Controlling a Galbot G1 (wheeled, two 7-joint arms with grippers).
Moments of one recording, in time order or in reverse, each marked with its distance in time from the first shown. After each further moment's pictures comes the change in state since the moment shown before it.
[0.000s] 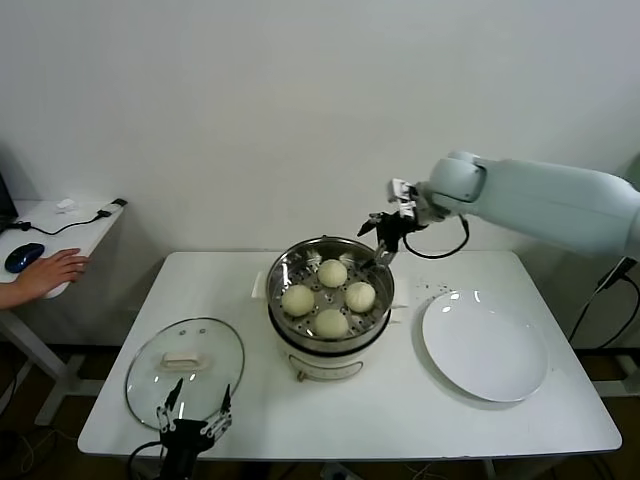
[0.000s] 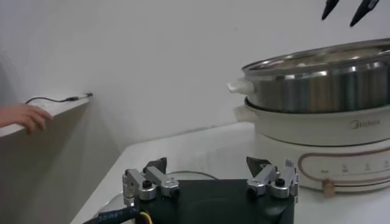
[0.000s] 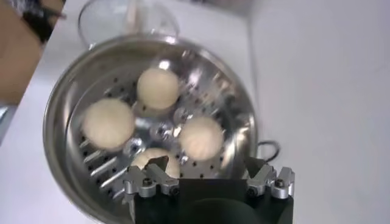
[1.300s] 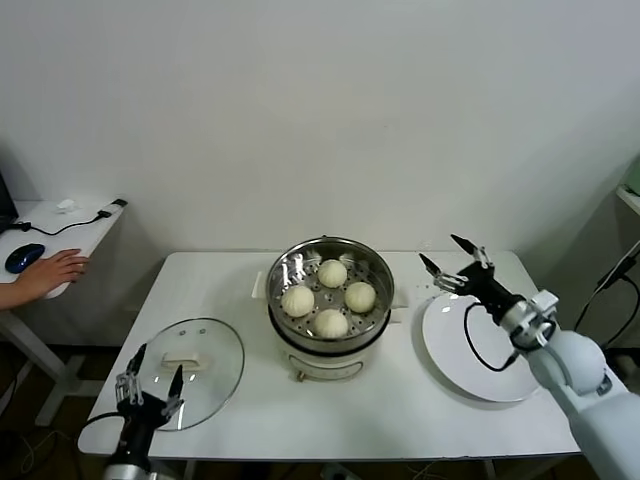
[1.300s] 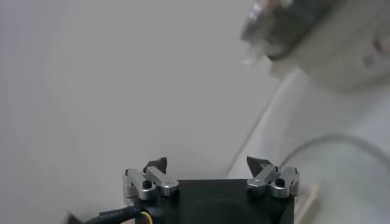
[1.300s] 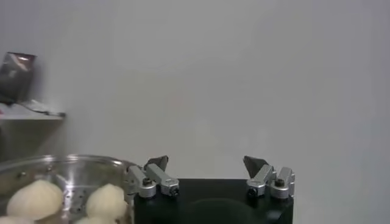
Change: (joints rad) left arm -0.091 0.002 -0.194 0.027 0.844 -0.105 -0.068; right arm -1.808 -0.076 1.942 0.442 -0.297 0.164 0.446
